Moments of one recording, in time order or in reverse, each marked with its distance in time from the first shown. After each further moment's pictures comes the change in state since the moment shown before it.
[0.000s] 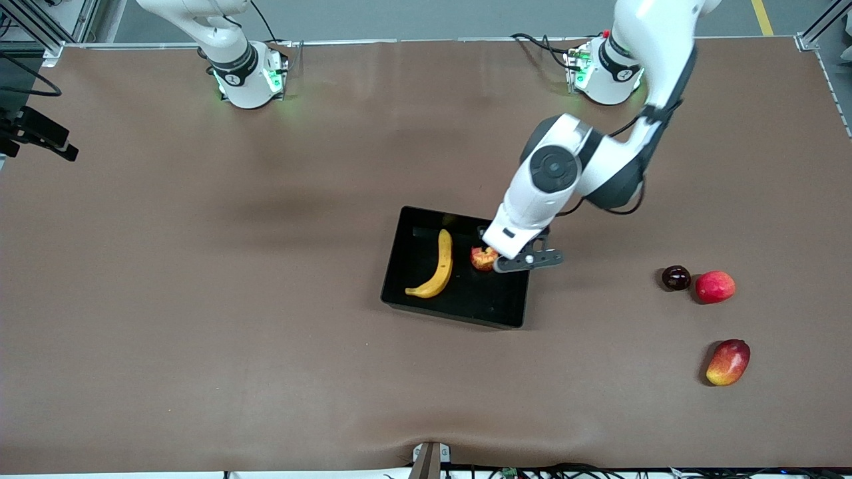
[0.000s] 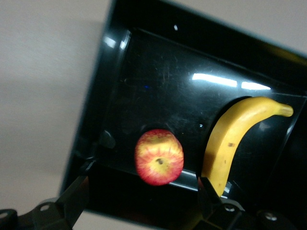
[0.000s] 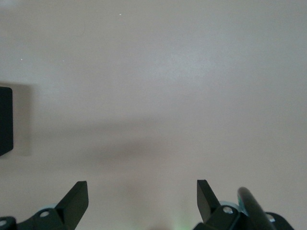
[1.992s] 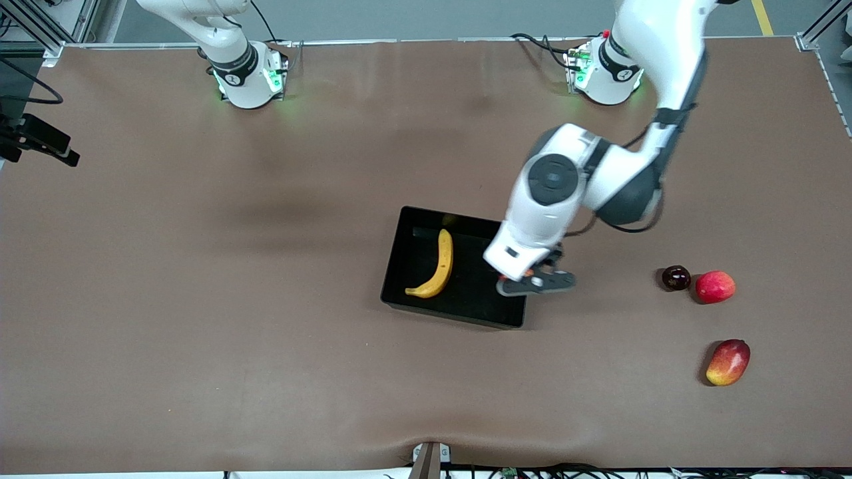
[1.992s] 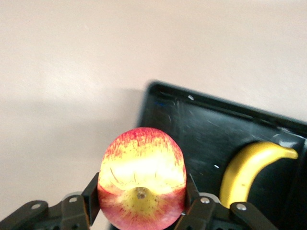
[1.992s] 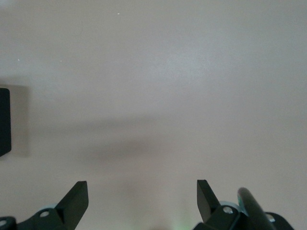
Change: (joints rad) left arm 0.058 0.042 0.028 0.256 0.136 -0.192 0.095; right arm -0.004 0.017 -0.001 0.002 0.000 0.007 0.000
